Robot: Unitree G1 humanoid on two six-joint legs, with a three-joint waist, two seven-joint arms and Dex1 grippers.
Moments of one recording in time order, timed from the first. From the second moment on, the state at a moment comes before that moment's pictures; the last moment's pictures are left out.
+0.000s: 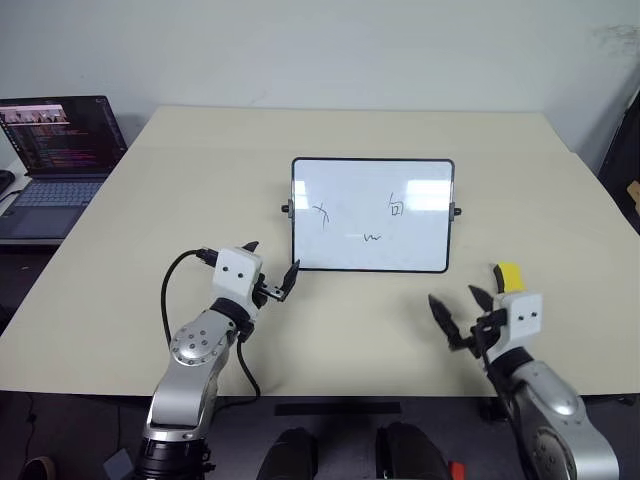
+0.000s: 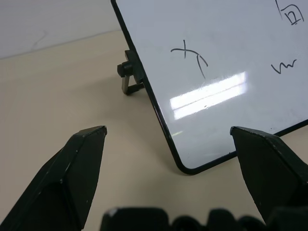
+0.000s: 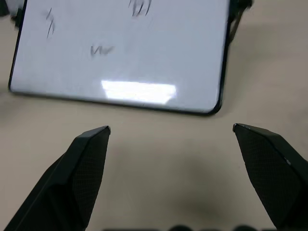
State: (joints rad) left arm -0.07 0.32 0.05 -0.32 -0.09 0.31 -0.34; right arm 0.27 -0.27 -0.03 -0.54 0.29 0.40 0.32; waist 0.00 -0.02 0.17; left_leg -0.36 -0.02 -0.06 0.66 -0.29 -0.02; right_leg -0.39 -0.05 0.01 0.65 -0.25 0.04
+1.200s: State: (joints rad) left arm -0.61 0.48 -0.21 0.01 -0.29 0.29 -1.10; right arm 0.06 -0.25 -0.15 -0.61 0.21 0.62 0.14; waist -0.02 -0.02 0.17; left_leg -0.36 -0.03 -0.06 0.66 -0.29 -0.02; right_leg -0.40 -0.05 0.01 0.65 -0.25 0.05
